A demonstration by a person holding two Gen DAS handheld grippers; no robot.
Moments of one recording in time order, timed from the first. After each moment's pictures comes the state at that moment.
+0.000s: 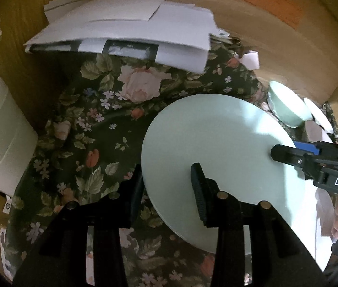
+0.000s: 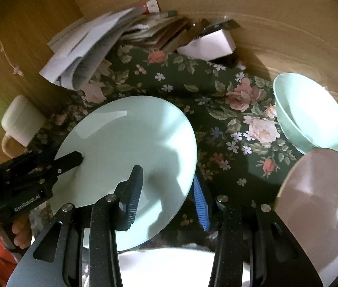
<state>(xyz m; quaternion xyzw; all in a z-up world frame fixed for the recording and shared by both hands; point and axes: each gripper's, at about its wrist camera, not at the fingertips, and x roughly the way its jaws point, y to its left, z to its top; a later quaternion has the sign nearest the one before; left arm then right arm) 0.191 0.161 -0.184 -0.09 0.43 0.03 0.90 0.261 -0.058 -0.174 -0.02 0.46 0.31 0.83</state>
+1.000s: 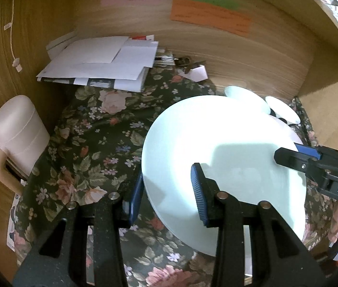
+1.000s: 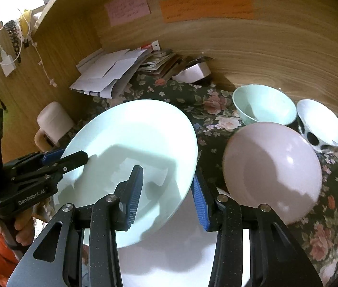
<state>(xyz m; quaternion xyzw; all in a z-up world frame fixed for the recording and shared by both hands) 0.126 0.094 -0.133 -0.06 0.38 0.00 0.92 0.172 -0.126 -0.127 0.01 0.40 0.30 0.87</state>
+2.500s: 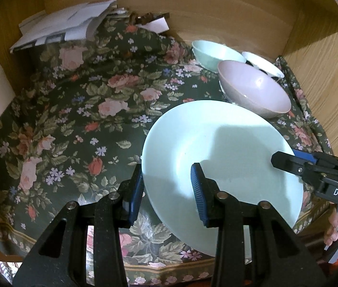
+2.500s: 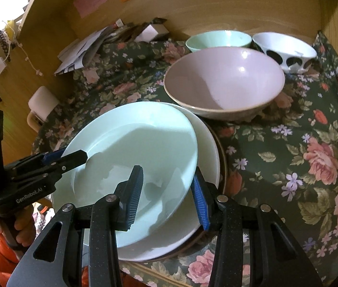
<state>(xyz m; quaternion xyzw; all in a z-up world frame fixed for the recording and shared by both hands) 0.101 0.022 -0.188 -0.04 0.45 -0.03 0.89 0.135 -0.199 -0.193 0.07 0.46 0.27 0.84</state>
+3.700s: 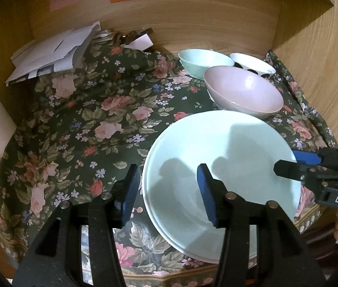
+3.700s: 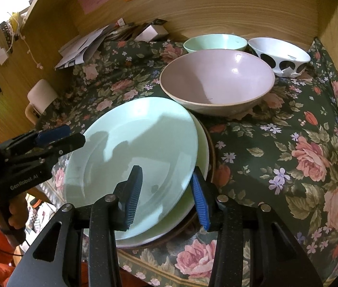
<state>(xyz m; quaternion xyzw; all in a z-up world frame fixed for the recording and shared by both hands) 0.102 0.004 -0.172 0.02 0.41 -0.04 0.91 0.122 -0.209 -0.186 0.05 0.44 0.26 0.86</state>
